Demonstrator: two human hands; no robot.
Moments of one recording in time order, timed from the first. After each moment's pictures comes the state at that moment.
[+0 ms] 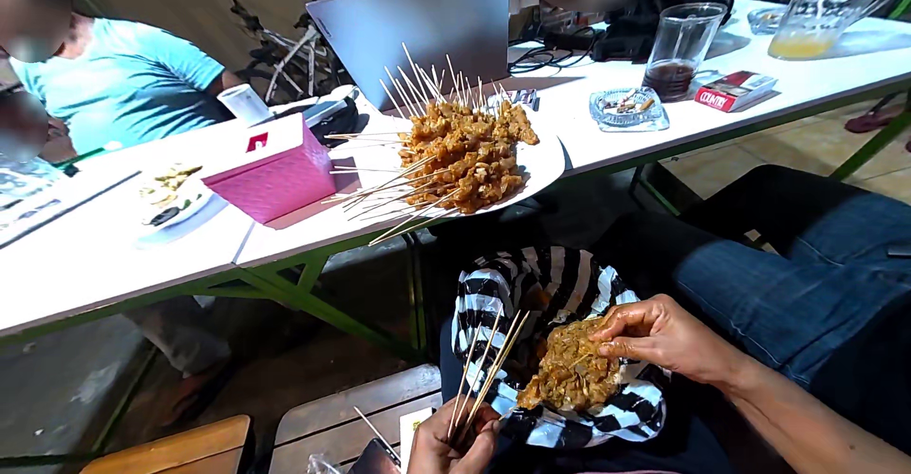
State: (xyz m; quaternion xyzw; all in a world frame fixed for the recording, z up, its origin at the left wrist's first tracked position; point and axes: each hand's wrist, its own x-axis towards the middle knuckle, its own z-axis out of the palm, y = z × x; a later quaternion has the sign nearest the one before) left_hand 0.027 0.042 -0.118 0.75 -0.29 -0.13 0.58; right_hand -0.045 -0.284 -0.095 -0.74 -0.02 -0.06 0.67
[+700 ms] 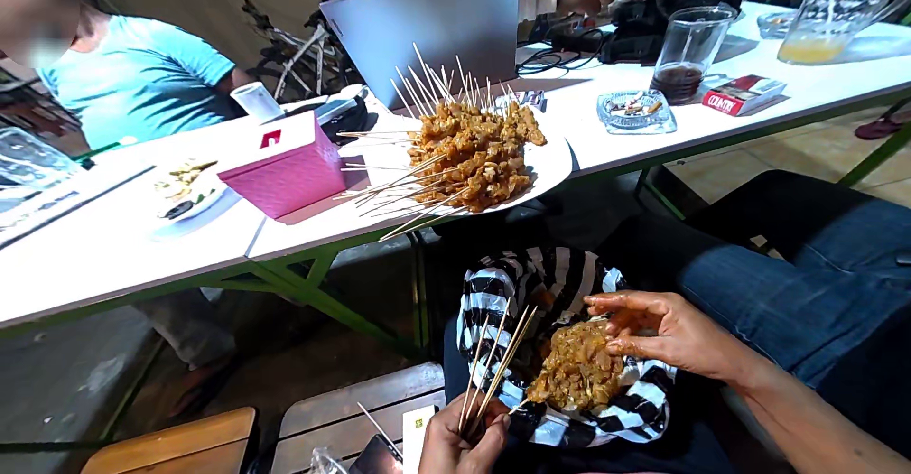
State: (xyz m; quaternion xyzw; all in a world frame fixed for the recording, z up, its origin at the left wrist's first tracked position) left_hand 0.024 0.035 -0.120 0.75 -0.27 -0.14 0.59; right_hand -0.044 -0.293 -0.092 -0.81 -0.04 -0.07 0.58
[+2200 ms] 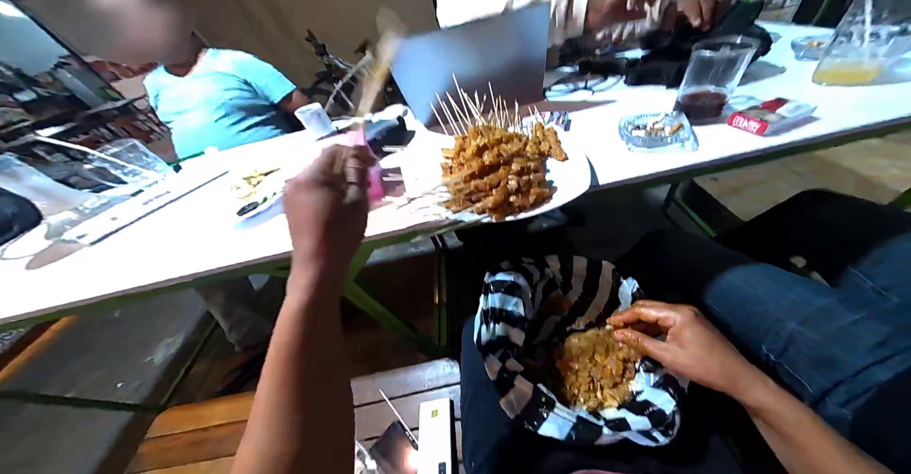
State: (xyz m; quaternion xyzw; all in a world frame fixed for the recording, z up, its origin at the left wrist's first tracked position) left_hand 0.211 0.025 0.075 0.87 -0.28 0.25 0.31; right_hand -0.044 -0.293 -0.112 -0.87 -0.01 -0.16 0.46
